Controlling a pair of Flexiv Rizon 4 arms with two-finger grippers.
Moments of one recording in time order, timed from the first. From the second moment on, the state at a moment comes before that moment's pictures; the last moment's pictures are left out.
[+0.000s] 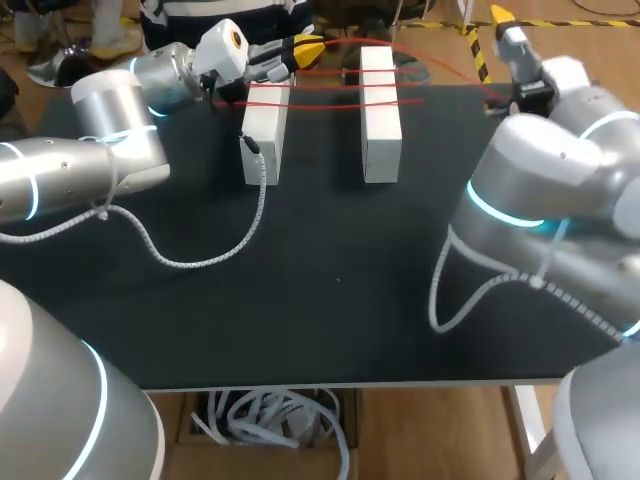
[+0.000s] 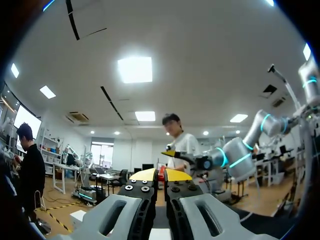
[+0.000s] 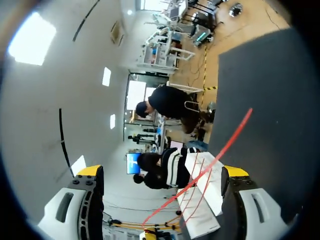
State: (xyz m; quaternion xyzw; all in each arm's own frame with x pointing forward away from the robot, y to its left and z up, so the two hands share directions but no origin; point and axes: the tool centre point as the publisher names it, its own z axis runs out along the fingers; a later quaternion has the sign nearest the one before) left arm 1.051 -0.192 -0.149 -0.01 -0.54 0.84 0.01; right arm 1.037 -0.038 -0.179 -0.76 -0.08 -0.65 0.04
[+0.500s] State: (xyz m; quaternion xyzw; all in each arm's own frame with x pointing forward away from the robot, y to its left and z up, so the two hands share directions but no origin) left arm 1.051 -0.192 -0.149 -0.01 -0.54 0.84 0.01; right arm 1.049 -0.046 -0.189 -0.70 -0.02 -0.71 0.05
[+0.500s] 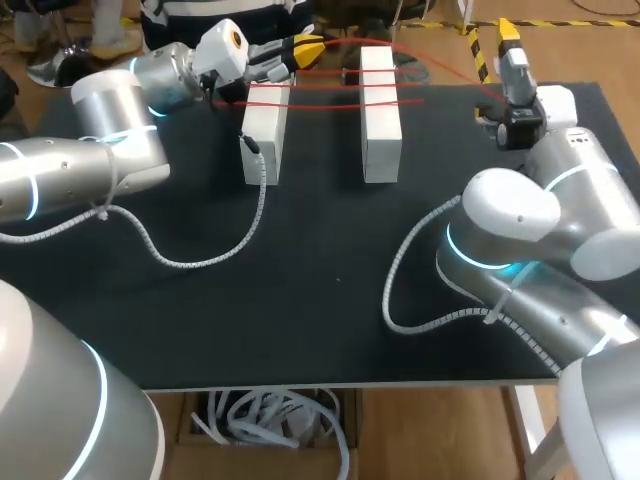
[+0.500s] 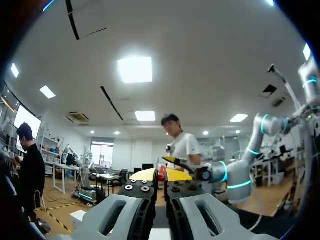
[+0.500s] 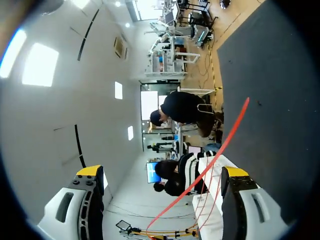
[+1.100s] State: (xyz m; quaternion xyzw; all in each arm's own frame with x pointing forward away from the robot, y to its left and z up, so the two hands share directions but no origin) left arm 1.051 -0.192 -0.149 -0.01 -0.54 0.84 0.01; right arm 1.050 -0.043 -0.176 -0.66 -0.01 -0.75 0.05
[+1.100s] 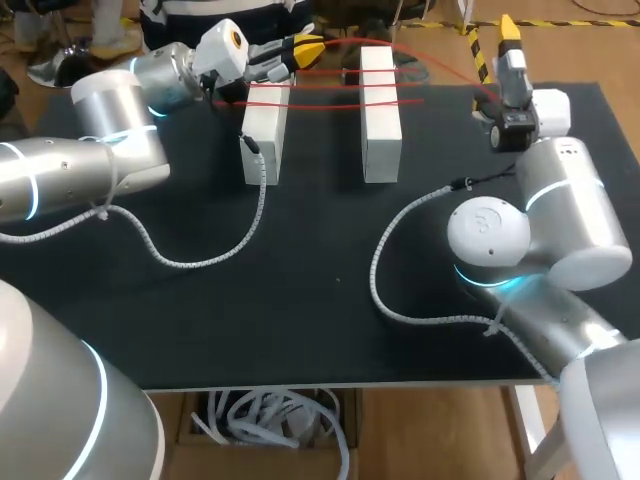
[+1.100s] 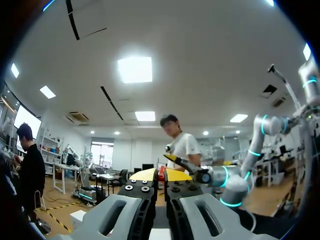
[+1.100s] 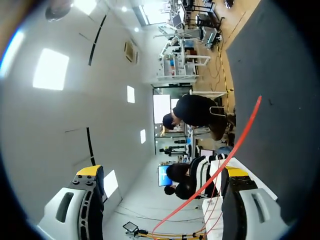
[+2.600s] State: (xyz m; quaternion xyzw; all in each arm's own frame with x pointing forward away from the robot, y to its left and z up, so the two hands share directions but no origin) left arm 1.051 -0.192 -0.149 -0.01 -0.54 0.84 0.01; right arm 1.038 -0.061 -0.169 -0.63 0.04 -0.77 0.03
